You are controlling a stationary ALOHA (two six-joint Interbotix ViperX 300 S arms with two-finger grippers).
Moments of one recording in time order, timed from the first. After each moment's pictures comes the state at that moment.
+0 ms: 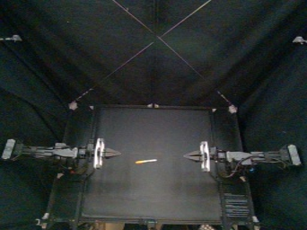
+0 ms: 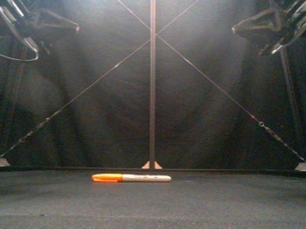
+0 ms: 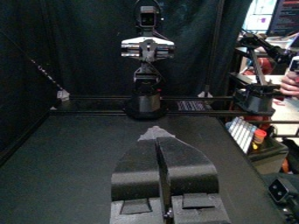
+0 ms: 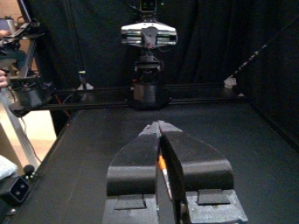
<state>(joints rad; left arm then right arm) 0.00 -0.96 1.19 0.00 -0.29 0.00 0.00 -0.97 1.17 0.00 -0.29 0.00</state>
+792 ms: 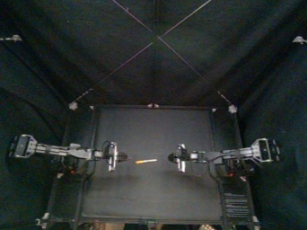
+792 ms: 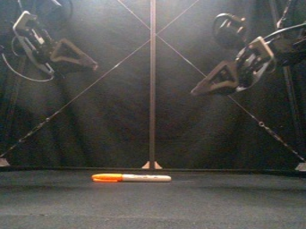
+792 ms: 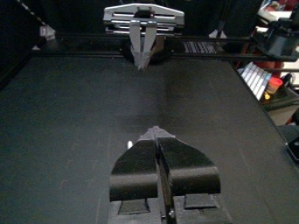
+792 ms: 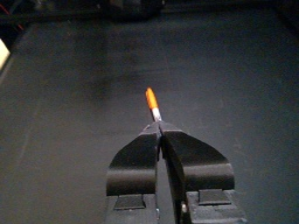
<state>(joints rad) 0.01 -0.54 1.13 -0.01 -0.34 0.00 -0.08 -0.16 0.95 0.00 -0.39 0.00</state>
